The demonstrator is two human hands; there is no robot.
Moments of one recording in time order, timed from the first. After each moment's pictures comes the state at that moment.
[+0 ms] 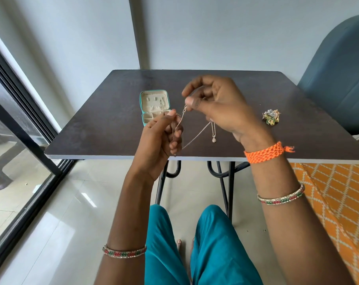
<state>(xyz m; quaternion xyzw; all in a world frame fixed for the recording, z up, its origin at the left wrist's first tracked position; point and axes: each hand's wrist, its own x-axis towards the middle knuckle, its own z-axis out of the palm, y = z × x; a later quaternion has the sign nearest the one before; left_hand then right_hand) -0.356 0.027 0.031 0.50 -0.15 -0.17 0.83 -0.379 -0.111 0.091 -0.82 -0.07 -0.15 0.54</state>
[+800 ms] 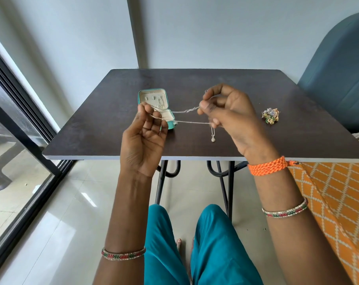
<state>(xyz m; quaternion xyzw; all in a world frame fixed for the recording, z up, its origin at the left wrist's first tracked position) -0.346 0.037 0.028 0.27 -0.07 -0.14 0.95 -0.384 -0.129 0.064 -0.73 -0.01 -0.18 0.66</state>
